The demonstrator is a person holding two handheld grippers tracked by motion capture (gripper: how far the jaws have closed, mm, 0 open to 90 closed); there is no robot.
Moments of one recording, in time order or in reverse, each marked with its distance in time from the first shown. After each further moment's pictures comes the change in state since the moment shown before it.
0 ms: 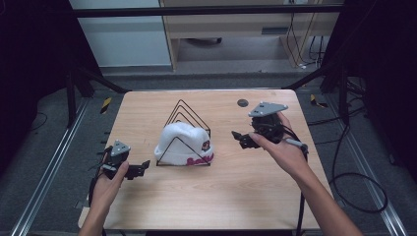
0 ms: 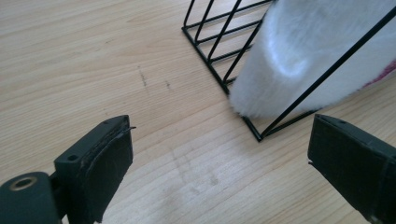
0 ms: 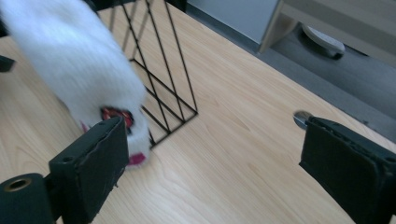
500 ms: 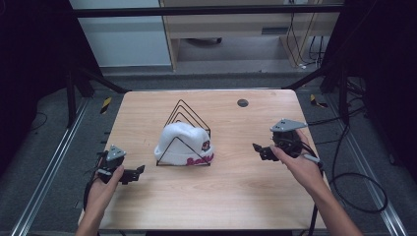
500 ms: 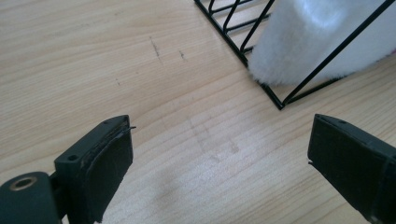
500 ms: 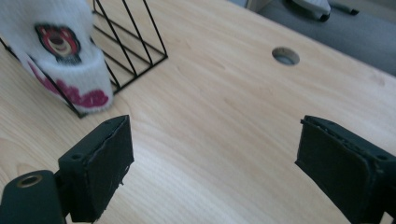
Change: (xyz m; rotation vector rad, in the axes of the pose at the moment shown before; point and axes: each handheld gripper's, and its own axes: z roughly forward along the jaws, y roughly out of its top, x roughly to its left) left arm 0.011 -0.020 0.000 0.040 0.004 0.010; right arm -0.027 -0.076 -0.005 0.068 -0.056 0.093
